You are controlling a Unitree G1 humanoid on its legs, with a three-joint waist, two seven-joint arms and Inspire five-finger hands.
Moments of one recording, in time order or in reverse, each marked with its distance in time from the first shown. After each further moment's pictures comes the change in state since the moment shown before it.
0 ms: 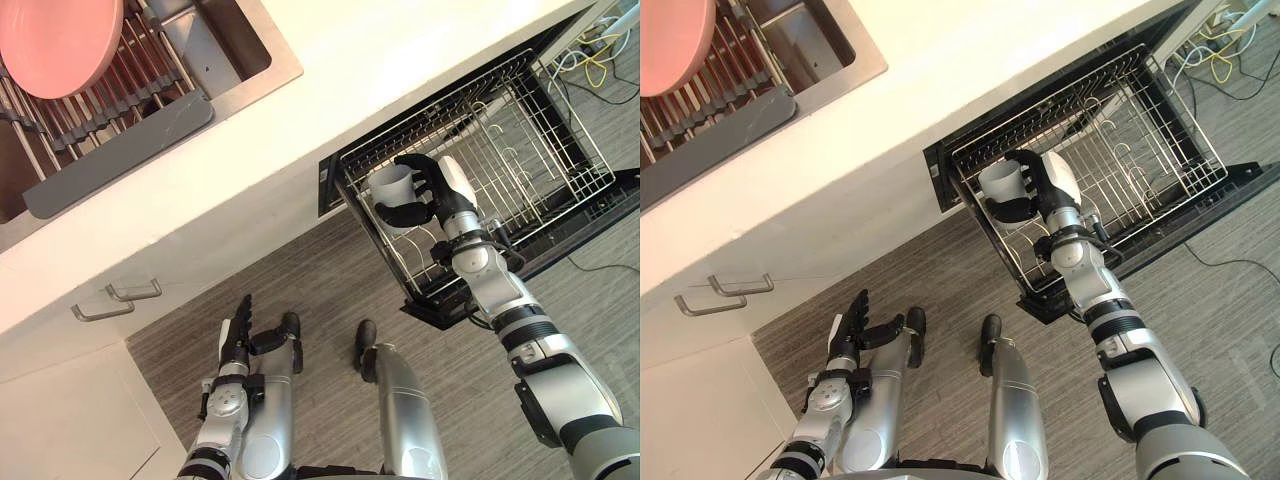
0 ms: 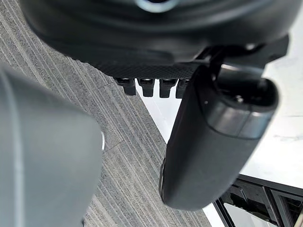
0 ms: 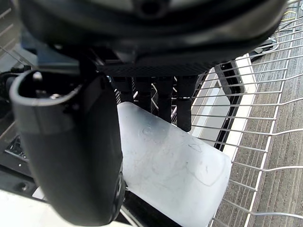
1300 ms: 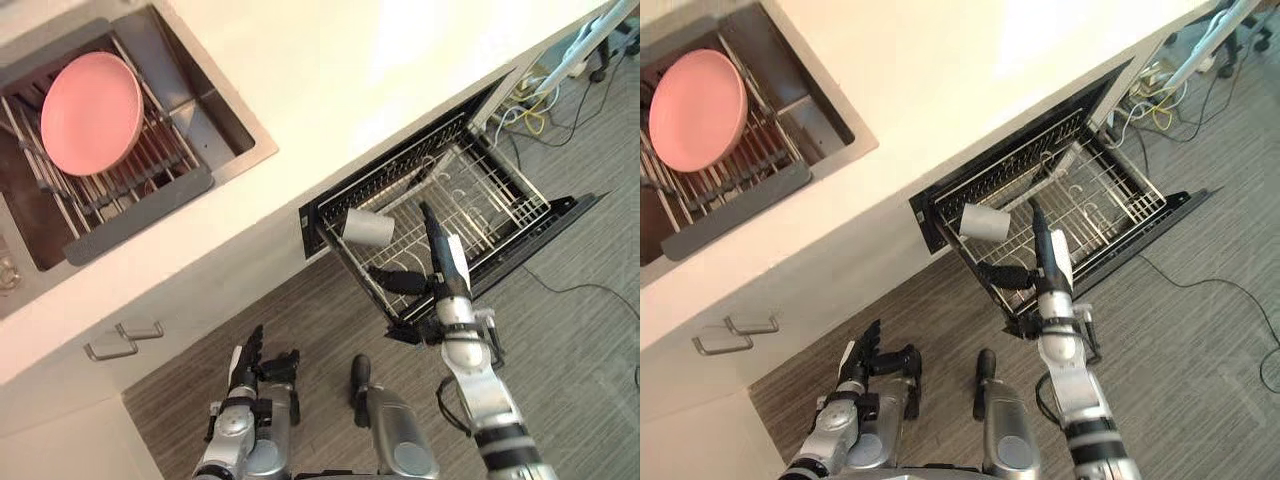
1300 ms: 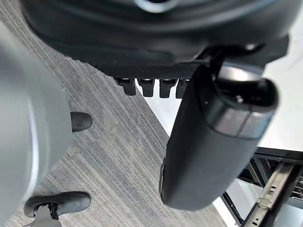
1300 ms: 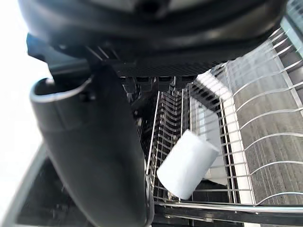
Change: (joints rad) left arm 0.085 -0.001 -0.041 0.107 0.014 0.051 -0.030; right arm 0.741 0.300 -0.222 -0.603 -0.009 0.003 -0.022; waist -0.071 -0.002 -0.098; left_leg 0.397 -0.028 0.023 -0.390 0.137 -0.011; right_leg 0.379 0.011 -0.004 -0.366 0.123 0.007
